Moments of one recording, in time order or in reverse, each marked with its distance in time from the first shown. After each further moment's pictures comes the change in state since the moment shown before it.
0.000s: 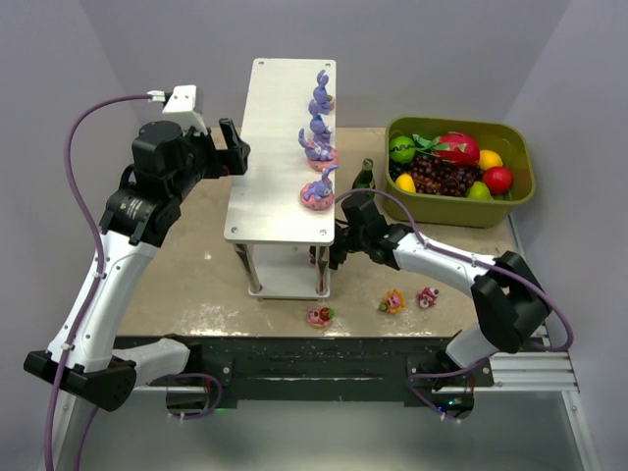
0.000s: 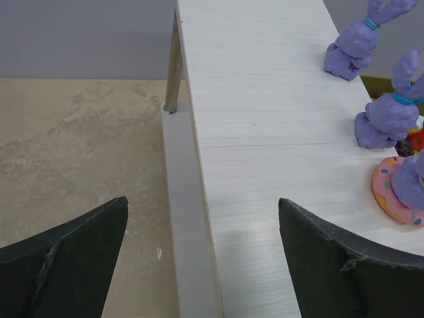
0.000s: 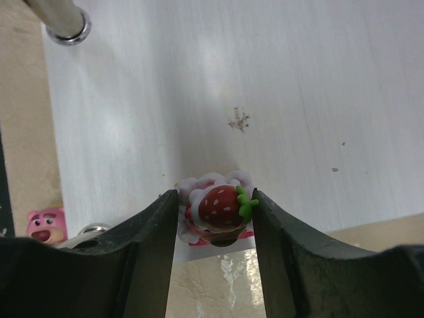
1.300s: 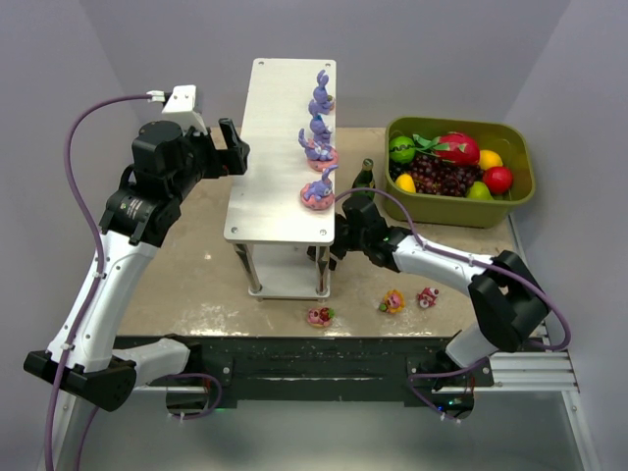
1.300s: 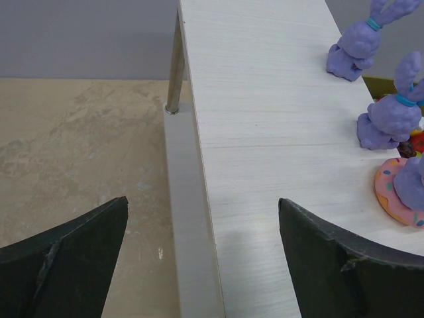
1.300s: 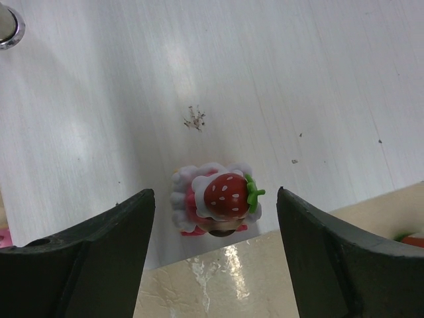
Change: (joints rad) left arm 0.000 0.000 0.000 0.000 -0.006 0.001; right arm 0.002 0.008 -0.033 0.114 0.120 0.007
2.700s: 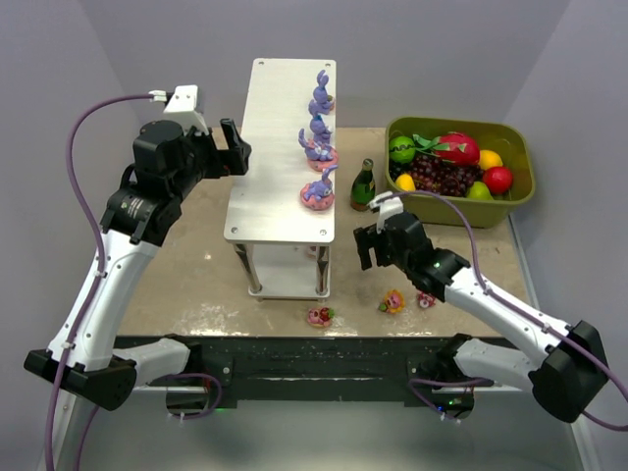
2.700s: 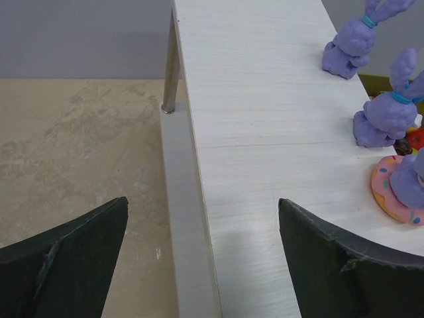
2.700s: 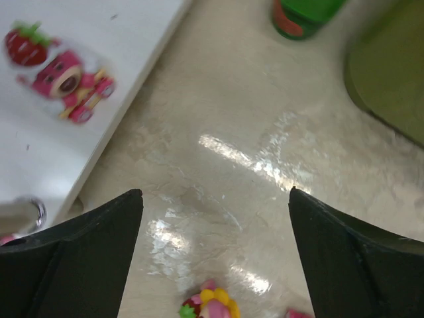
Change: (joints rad) left arm 0.000 0.003 0.000 0.001 0.016 0.001; right arm -0.032 -0.487 -0.214 -0.274 0.565 0.553
